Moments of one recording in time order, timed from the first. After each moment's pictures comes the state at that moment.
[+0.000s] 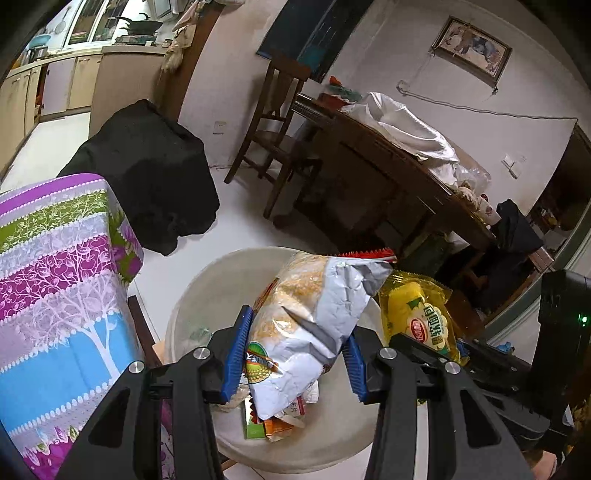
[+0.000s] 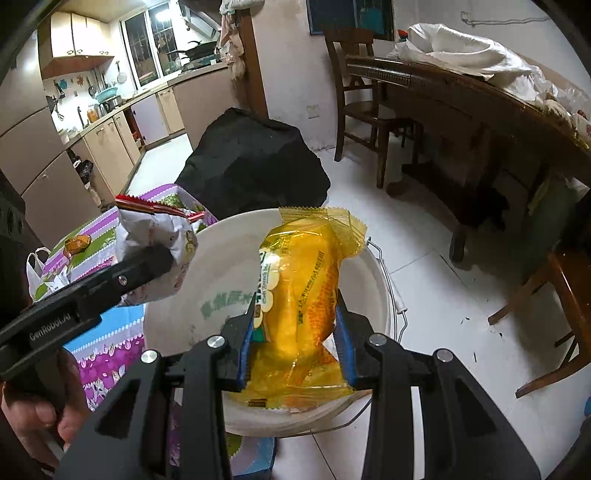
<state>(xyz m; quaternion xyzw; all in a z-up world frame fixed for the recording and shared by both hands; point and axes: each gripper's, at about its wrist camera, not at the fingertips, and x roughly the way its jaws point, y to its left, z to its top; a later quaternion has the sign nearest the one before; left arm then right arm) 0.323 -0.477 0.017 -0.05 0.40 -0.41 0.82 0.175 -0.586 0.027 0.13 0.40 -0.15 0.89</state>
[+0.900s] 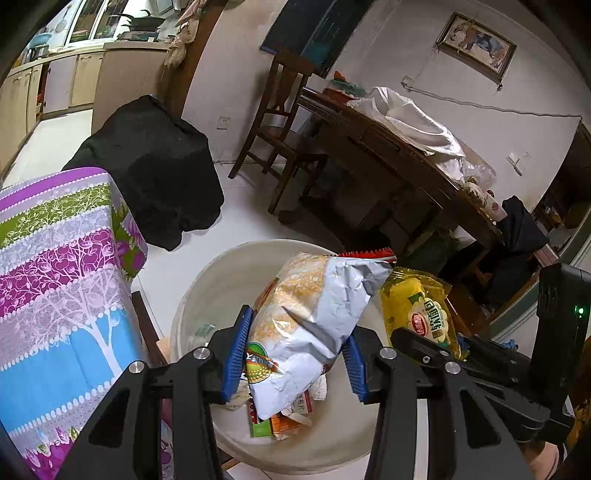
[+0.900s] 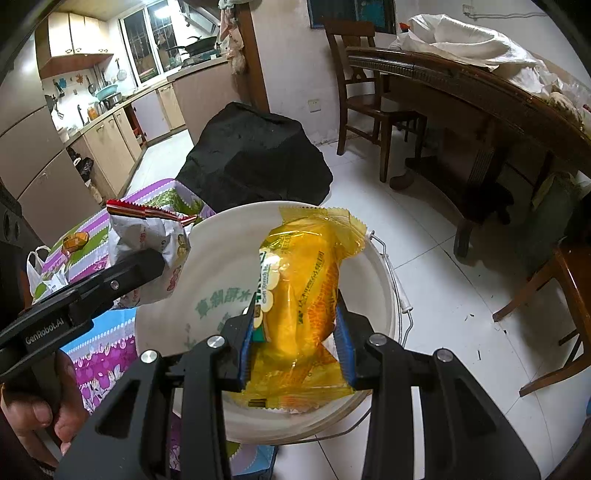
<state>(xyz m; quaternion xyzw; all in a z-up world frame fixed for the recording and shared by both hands) 0.328 -0.473 0.007 -0.05 0.41 -0.40 0.82 0.178 -0.587 0.017 0.13 0.41 -0.14 0.89</state>
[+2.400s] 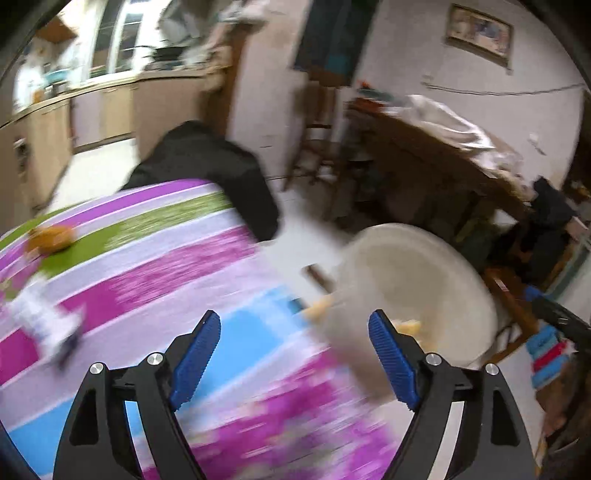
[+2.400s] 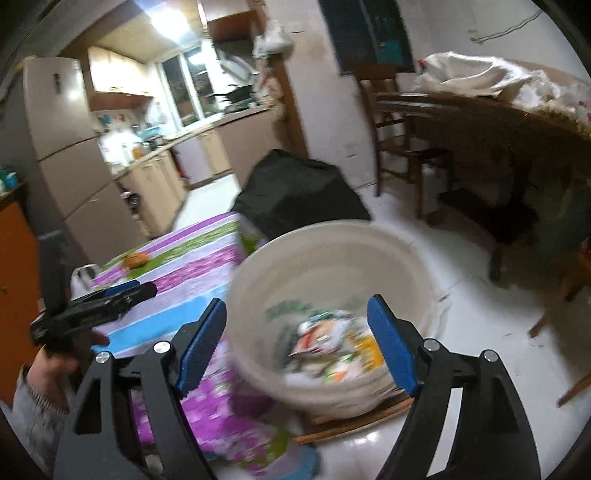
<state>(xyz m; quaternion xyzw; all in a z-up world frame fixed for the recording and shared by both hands) 0.334 -0.293 -0.007 0.02 0.37 -0.32 0.87 0.105 -0.531 0.032 0.16 0.30 -0.06 0.94</state>
